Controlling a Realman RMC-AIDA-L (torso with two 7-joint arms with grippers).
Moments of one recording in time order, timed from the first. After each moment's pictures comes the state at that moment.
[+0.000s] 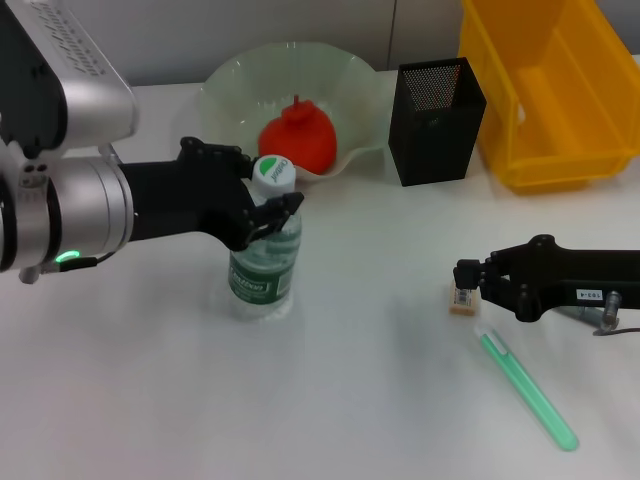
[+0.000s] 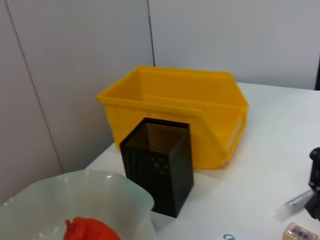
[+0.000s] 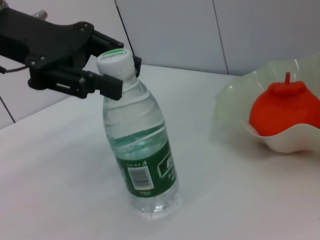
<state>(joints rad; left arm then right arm) -0.25 -2.07 1.61 1.57 2.07 1.03 -2.06 0.41 2.07 -0.69 -0.70 1.08 1.53 -1.73</state>
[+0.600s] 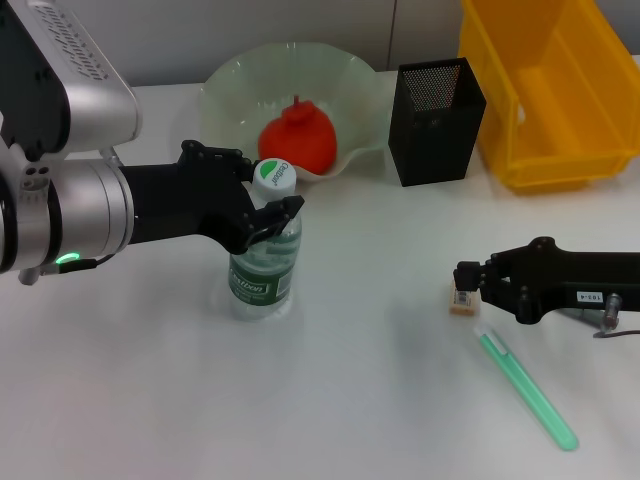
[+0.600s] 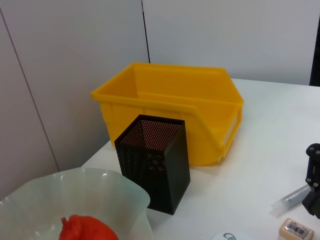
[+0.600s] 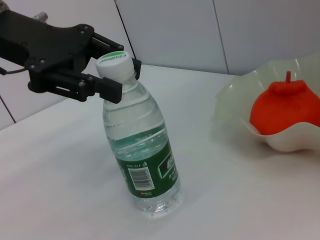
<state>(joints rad) -0.25 -2.07 1.61 1.56 2.08 1.04 -2.06 0.41 2.07 -0.69 -0.70 1.08 1.53 -1.73</state>
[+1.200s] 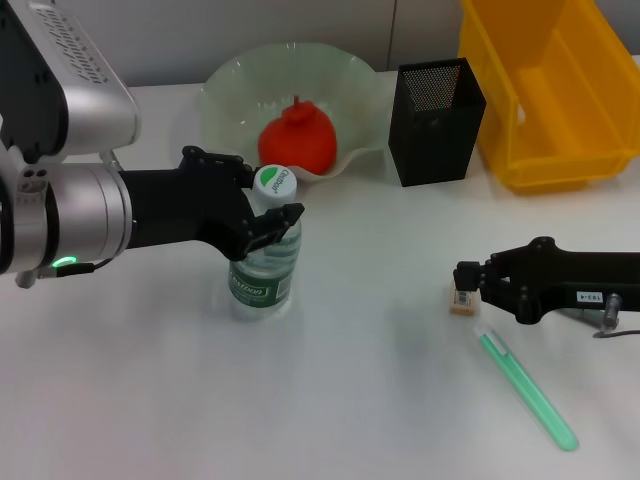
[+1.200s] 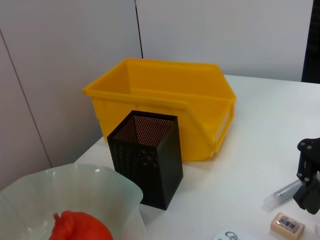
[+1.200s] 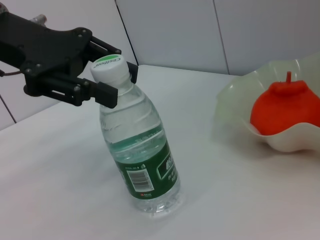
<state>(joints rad) -0.25 -2.07 1.60 1.56 2.08 1.08 -2.06 0.41 2.07 -0.69 -0.70 1.08 1.53 -1.73</state>
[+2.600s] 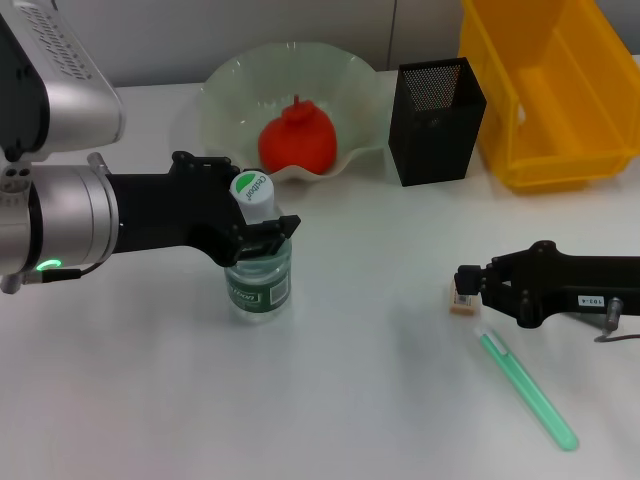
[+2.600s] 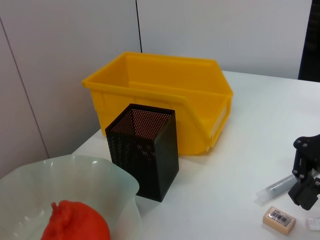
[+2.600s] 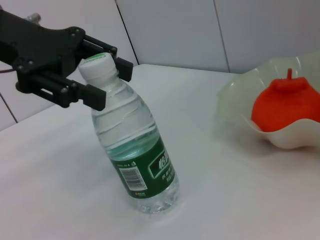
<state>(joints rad) -0.25 -2.07 1.57 1.60 2.08 1.13 -2.09 0.40 2.08 -0.69 -0.70 1.08 1.54 -1.74</state>
